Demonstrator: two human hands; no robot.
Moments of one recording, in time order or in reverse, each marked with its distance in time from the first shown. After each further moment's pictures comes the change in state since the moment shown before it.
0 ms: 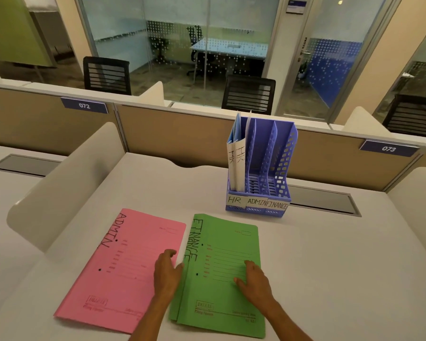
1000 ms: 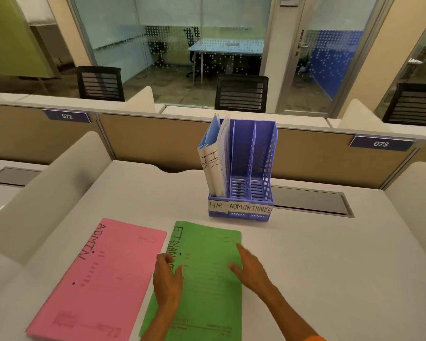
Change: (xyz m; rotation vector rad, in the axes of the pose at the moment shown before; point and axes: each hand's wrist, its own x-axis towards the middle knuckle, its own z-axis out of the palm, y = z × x) left_hand -0.030 0.066 0.066 -0.070 0.237 0.012; right_hand 0.051 0.054 -0.061 0.189 0.012 -0.178
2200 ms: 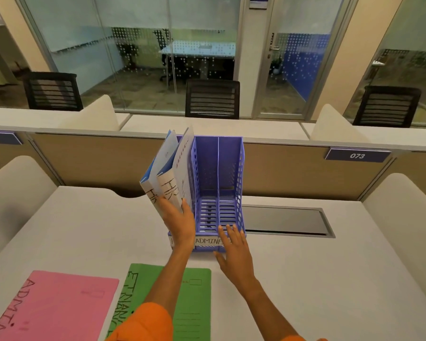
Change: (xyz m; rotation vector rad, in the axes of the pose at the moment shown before) left_hand 0.125 0.239 0.145 -0.381 0.142 0.199; right_hand 0.129 0.046 -0.074 -0.264 0.398 -0.103
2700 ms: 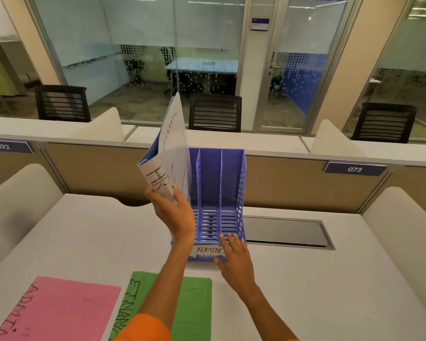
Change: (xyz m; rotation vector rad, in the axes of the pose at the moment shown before) left_hand 0.003 0.084 -0.028 -0.250 0.202 0.112; right_hand 0.004 -0.001 -0.006 -0.056 -0.004 -0.003
